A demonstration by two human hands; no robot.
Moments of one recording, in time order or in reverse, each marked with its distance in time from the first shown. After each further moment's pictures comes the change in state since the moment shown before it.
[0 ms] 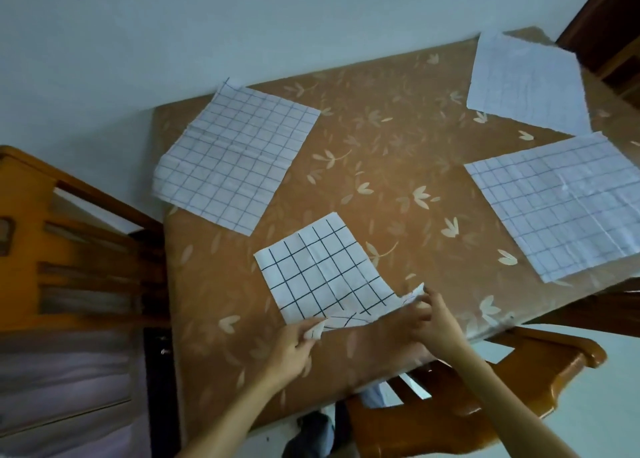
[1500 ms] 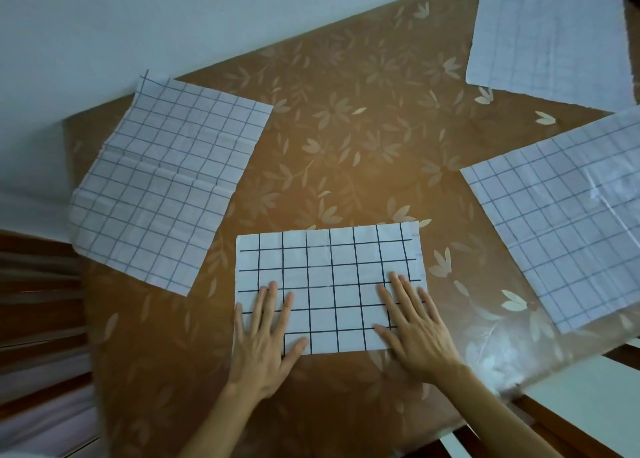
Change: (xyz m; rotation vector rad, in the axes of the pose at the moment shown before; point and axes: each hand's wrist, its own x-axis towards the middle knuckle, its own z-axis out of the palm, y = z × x) left_hand 0.156 0.006 0.004 1.158 0.083 0.092; right_hand 0.123 0.001 -0.040 -0.679 0.105 -0.470
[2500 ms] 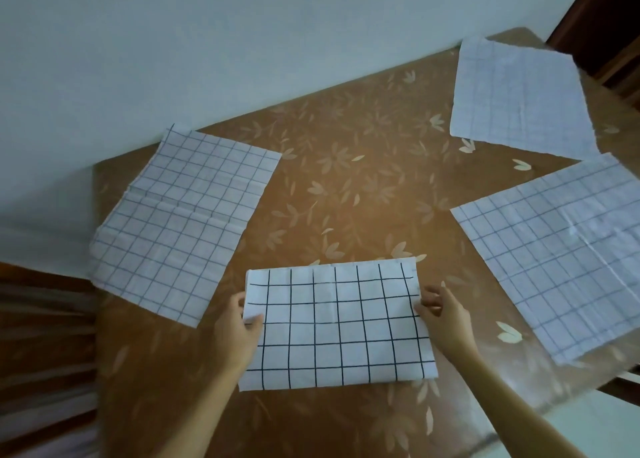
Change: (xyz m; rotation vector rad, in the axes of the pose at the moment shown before) left_hand 0.048 -0.037 -0.060 -0.739 0.211 -0.545; right_hand 0.034 0.022 -0.073 0.898 0.266 0.633
